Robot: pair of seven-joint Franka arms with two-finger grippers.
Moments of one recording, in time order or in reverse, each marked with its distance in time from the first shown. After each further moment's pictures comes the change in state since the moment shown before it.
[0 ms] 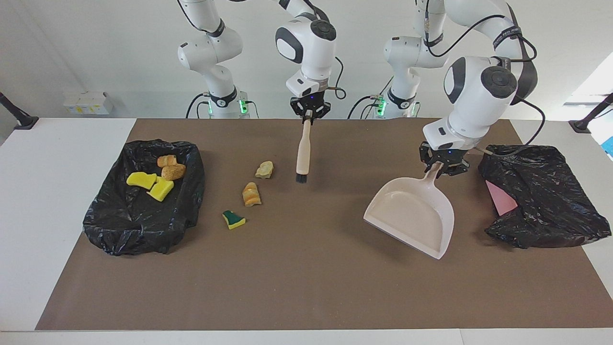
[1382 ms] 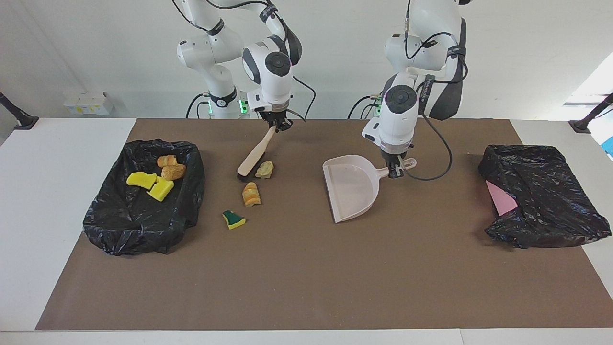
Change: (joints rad) left arm -0.282 0.016 -0.032 -0.182 0.154 0.110 0.454; right arm -0.163 -0.070 0.001 -0.259 0.169 0.073 0.146
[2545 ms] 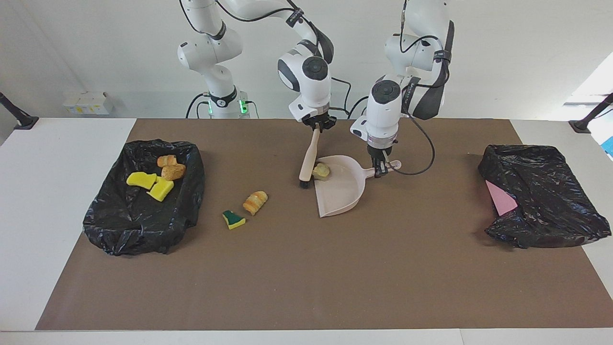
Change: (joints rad) left arm -0.039 -0.062 0.010 -0.187 0.004 0.245 -0.051; right arm 0.169 0.245 0.015 0.258 0.106 0.074 -0.224
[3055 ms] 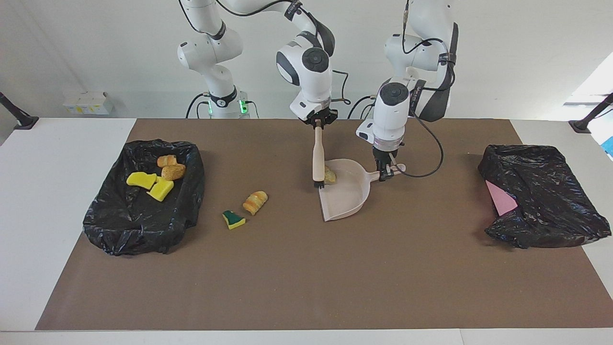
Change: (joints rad) left arm 0.034 -0.001 0.004 -0.024 -0.001 0.052 0.005; right arm -0.060 -0.018 -0.007 0.127 -0.077 -0.140 -0.207
